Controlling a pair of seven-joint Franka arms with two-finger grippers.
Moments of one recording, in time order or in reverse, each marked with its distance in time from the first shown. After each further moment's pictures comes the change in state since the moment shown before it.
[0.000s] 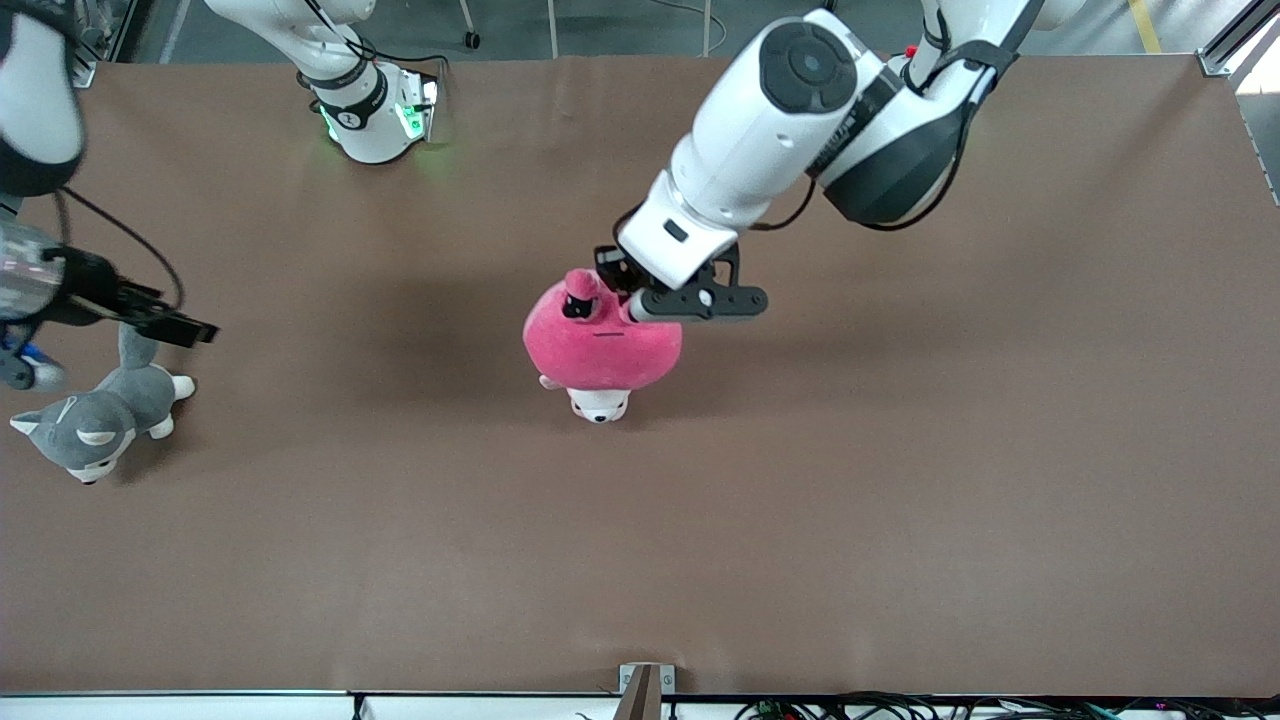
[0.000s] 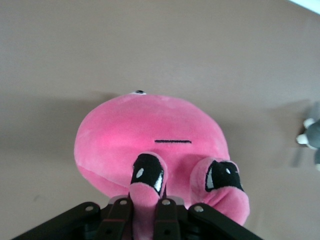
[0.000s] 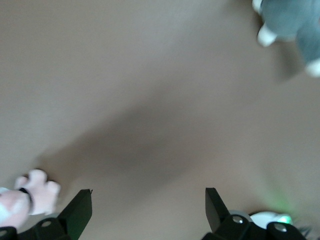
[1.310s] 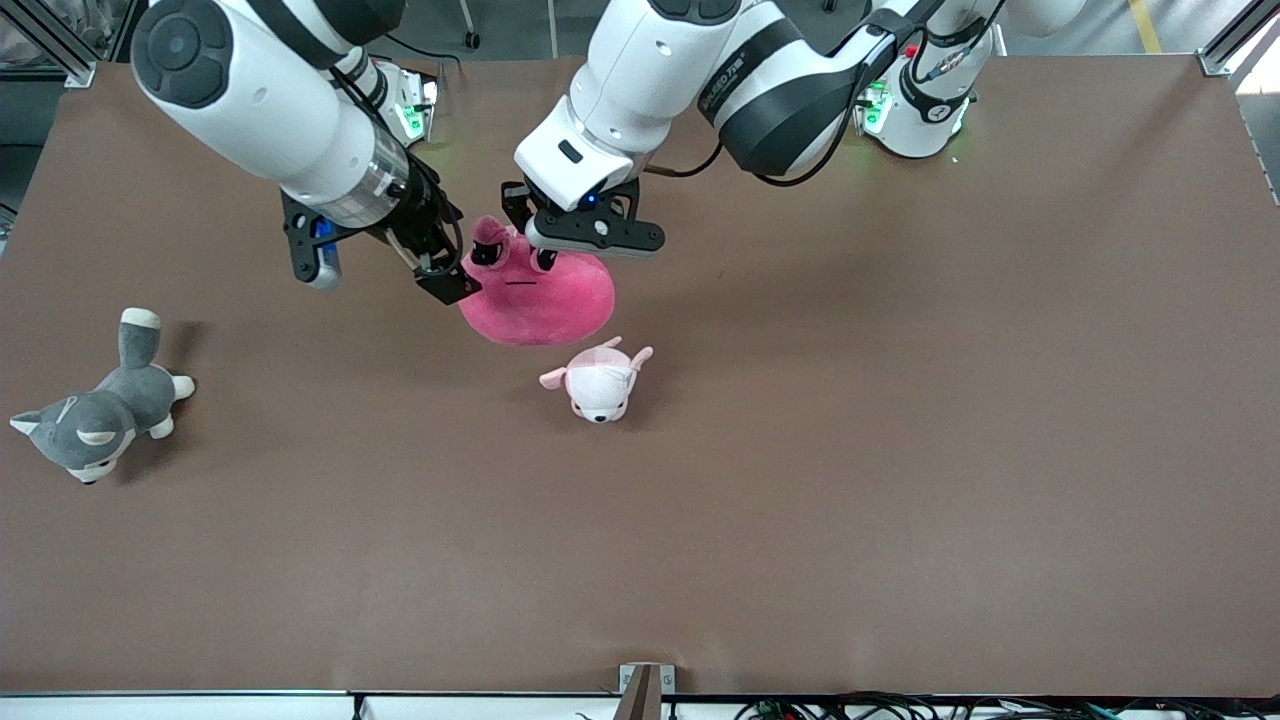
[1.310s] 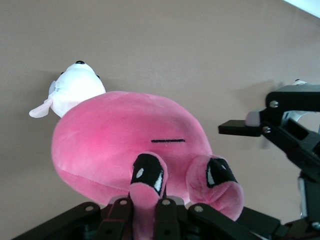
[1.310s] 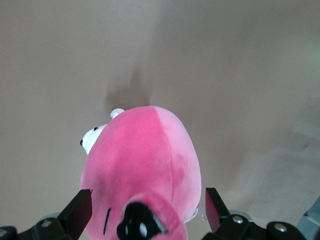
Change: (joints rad) left arm -0.161 0.047 0.035 0.059 0.000 0.081 -0.071; right arm 0.466 -0.002 0.007 0.077 0.129 0.106 1.084
